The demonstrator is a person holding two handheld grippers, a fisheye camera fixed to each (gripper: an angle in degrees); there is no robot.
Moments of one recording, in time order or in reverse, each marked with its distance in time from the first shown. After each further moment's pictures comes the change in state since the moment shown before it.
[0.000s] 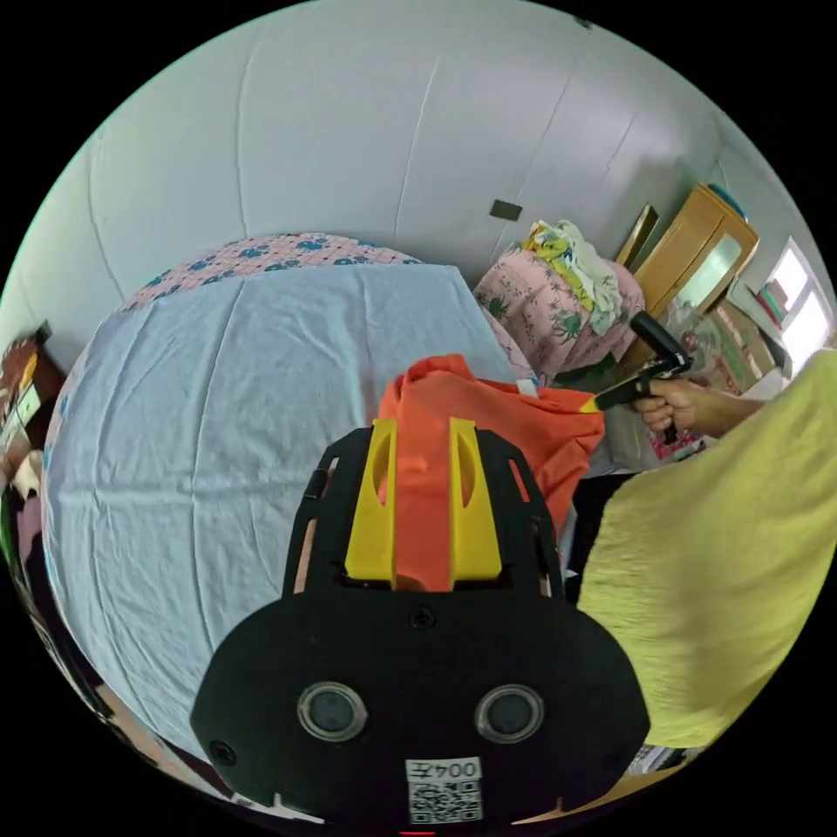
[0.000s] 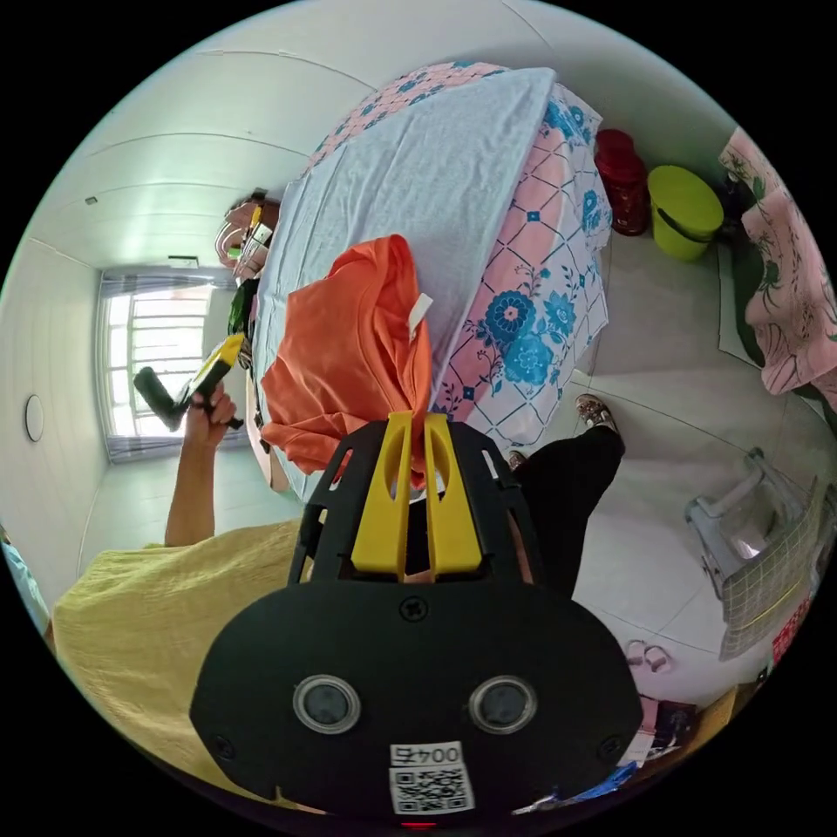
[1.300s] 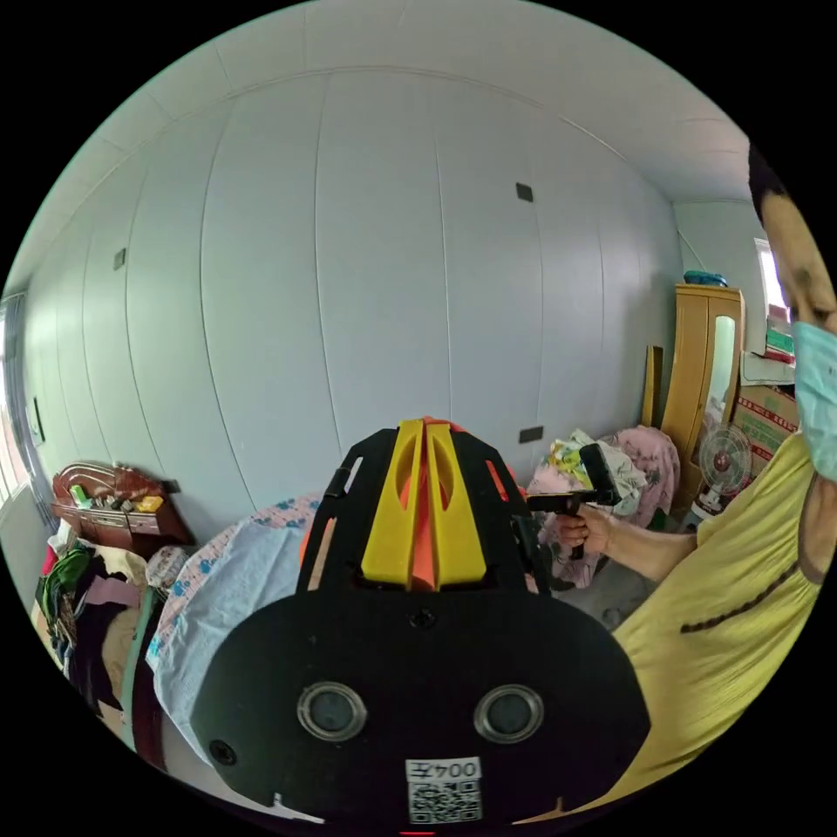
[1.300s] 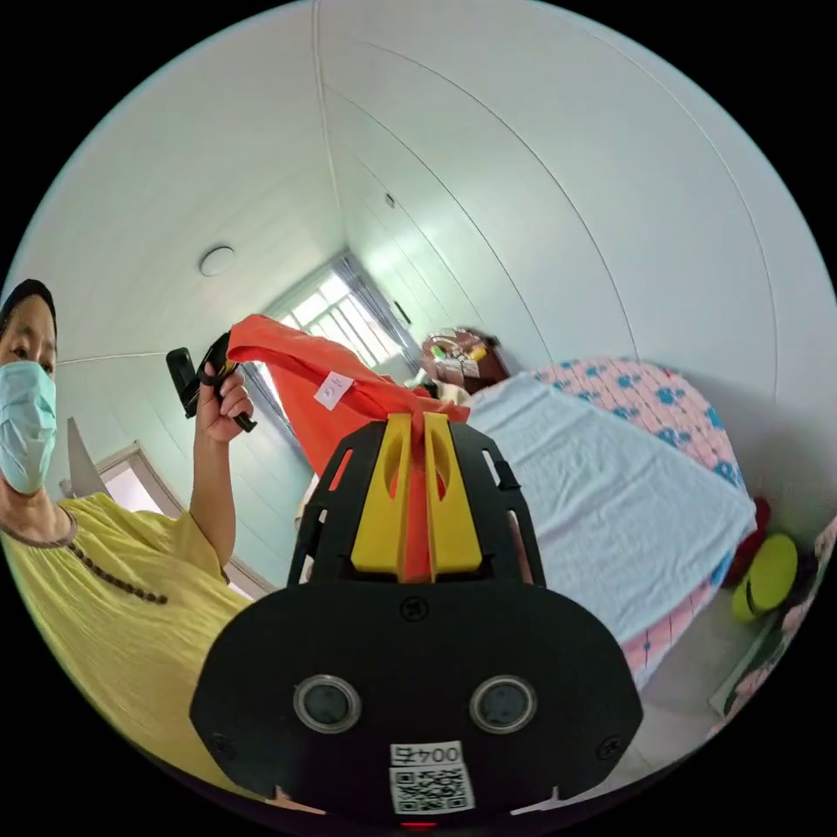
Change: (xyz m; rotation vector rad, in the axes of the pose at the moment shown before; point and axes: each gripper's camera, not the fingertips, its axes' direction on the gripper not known) left arm 0.202 -0.219 -0.597 0.800 -0.319 -0.018; right arm -0.196 0.100 -0.277 0.554 -0.320 -0.813
